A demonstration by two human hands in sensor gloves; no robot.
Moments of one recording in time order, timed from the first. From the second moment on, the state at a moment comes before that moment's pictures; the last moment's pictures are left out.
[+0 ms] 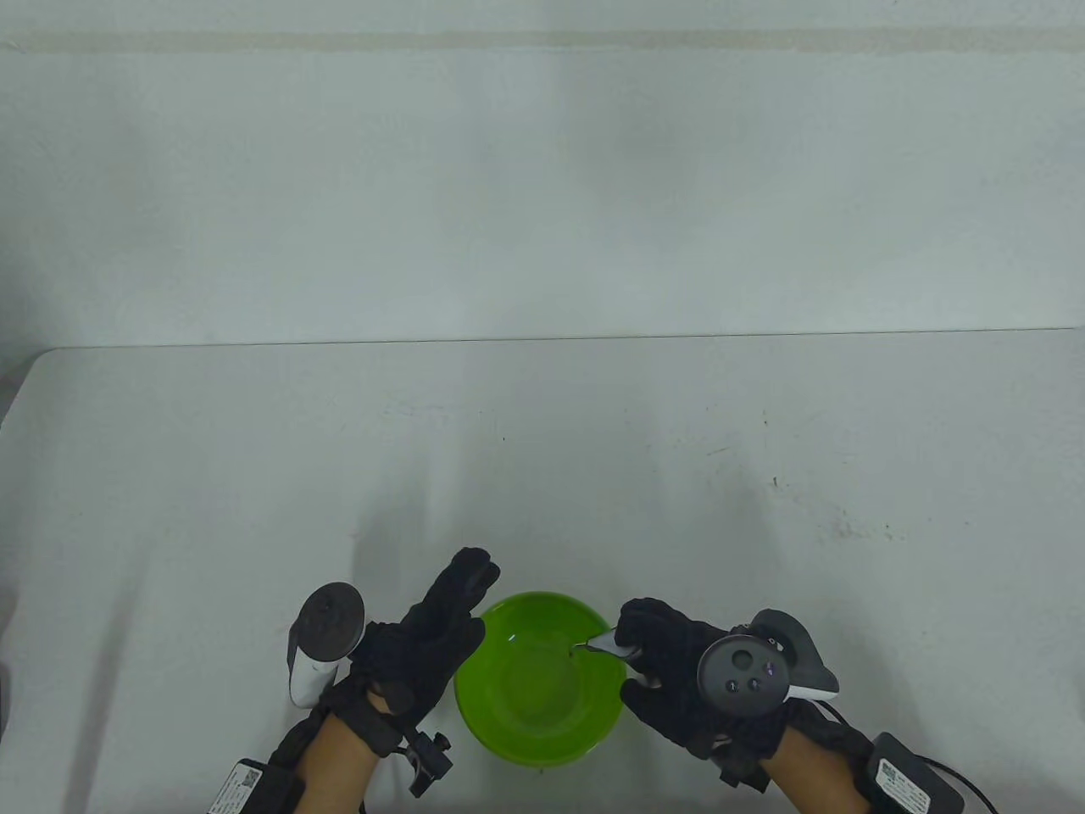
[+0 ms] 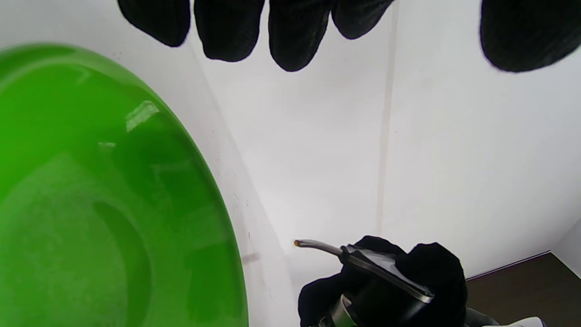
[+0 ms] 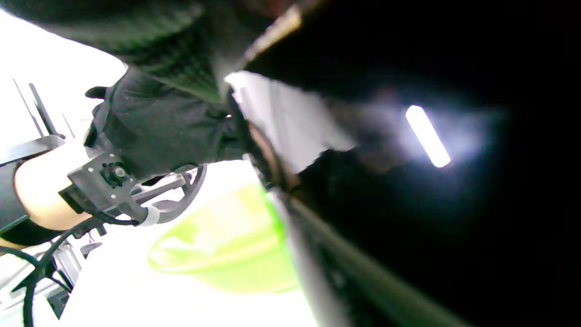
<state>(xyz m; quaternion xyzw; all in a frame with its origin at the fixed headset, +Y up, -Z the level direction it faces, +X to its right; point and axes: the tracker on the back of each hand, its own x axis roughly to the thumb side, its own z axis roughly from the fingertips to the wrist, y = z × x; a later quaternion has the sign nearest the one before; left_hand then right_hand) -0.190 -0.726 -0.302 -0.11 -0.24 0.59 0.76 0.141 -0.683 -0.266 0.41 0.00 0.88 0.23</state>
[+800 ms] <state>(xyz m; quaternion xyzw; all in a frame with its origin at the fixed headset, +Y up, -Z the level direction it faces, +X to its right) -0.190 -0.726 -0.301 -0.11 -0.24 0.59 0.76 0.140 -0.679 -0.259 0.42 -0.04 0.87 0.24</state>
